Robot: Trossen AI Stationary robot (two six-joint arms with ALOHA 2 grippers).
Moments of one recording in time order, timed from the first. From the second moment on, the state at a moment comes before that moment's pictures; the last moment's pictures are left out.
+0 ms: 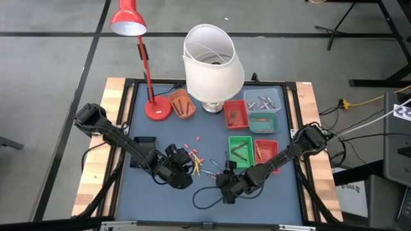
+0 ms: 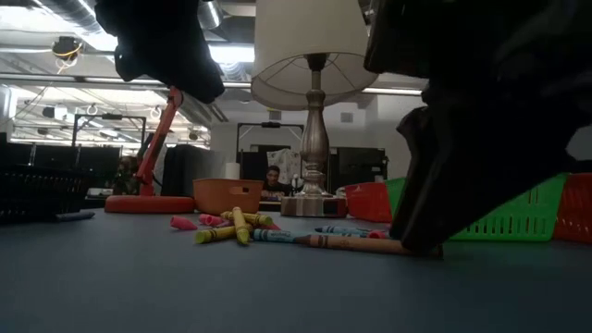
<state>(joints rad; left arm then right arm) -0.53 1.64 1.11 -0.51 -0.56 -0.96 0.57 1.98 1.22 -0.34 0.32 0.55</state>
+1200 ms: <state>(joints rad) -0.53 1.64 1.11 -0.51 -0.56 -0.96 0.58 1.98 1.22 -0.37 0.24 0.63</state>
